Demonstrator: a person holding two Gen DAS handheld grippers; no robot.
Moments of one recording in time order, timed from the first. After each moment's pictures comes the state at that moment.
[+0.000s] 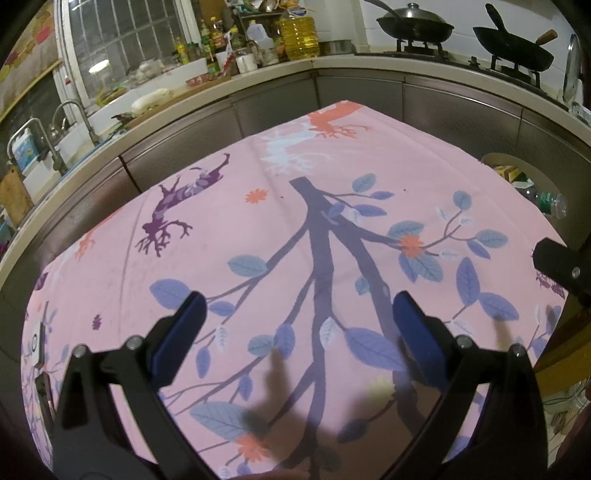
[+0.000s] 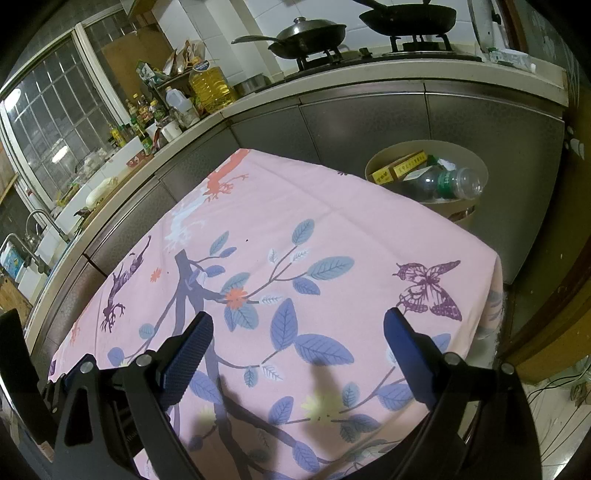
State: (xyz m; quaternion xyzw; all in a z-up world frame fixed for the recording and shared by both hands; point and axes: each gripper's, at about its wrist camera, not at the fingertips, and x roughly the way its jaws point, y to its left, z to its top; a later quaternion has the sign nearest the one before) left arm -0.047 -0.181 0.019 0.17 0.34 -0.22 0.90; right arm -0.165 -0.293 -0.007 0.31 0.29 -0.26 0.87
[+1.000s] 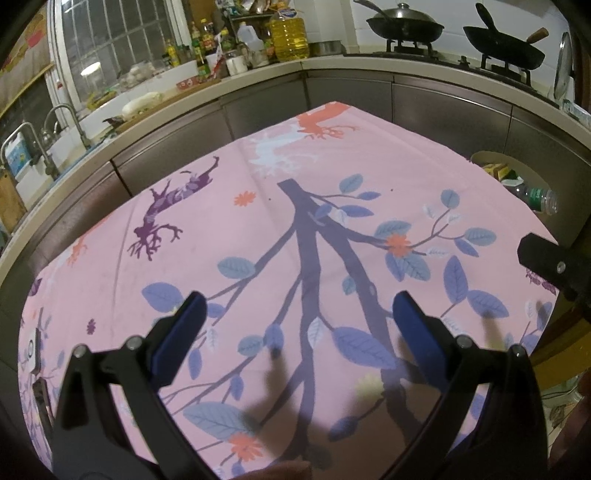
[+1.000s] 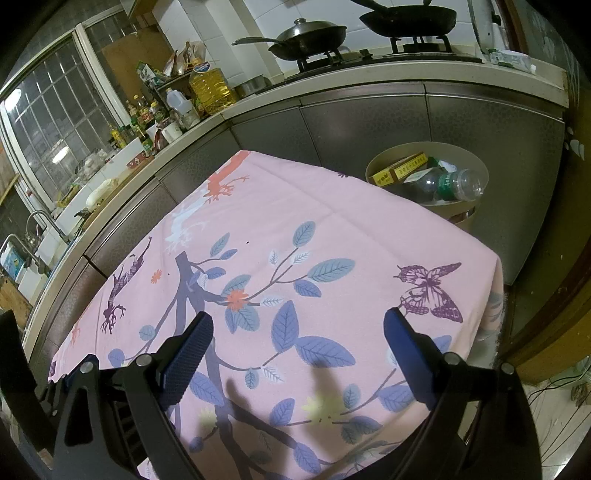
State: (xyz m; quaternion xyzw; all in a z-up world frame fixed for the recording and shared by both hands) left arm -0.049 -0.192 0.023 0.18 0.34 -0.24 0.89; right arm -0.165 -0.294 -0.005 0.31 0.28 -0.26 0.87
